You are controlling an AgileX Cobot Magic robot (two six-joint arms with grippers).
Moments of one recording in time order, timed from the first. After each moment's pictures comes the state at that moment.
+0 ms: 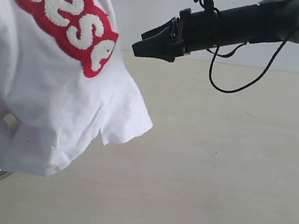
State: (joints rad) left arm 0.04 1.17 -1.67 -0.72 1.24 0.51; right arm 0.10 2.26 -1.83 1.32 1.19 -1.62
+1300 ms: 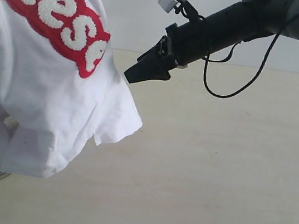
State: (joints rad) left arm 0.04 1.16 -1.67 -0.68 1.24 0.51; right arm 0.16 2.22 -1.83 1.07 1.21 -1.39
